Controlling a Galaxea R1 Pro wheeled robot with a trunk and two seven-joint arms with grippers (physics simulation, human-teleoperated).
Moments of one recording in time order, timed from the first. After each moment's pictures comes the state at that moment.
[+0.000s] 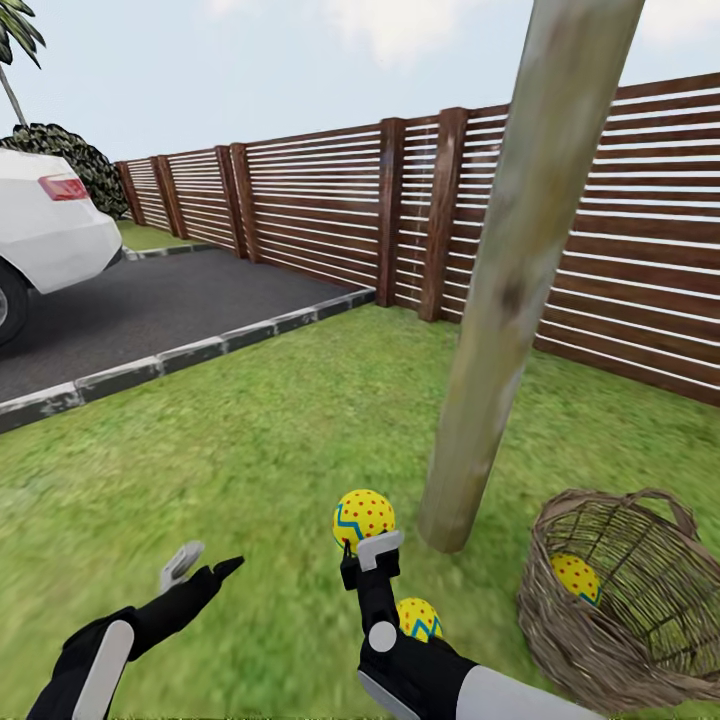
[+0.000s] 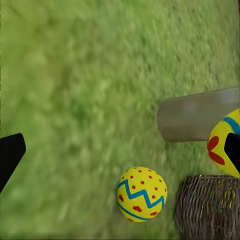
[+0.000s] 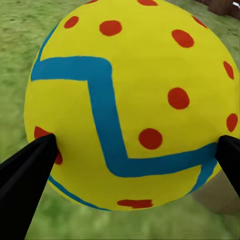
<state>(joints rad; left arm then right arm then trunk) -0.27 0.06 0.35 -1.10 0.55 0.72 -0.31 -0.65 0.17 1.25 -0.52 -0.63 -0.29 -0.67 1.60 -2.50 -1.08</state>
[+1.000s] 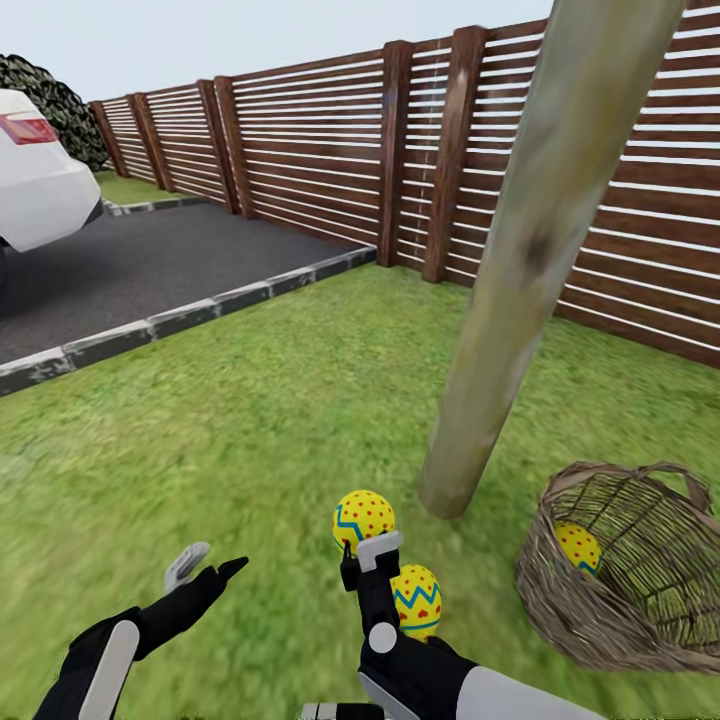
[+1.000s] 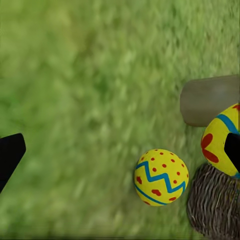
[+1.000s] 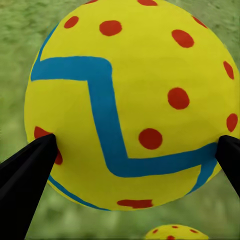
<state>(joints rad) -0.27 0.04 0.35 -1.10 0.55 0.72 -0.31 -0.65 0.17 1.26 -0.52 -0.64 -0.29 -0.66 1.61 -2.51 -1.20</state>
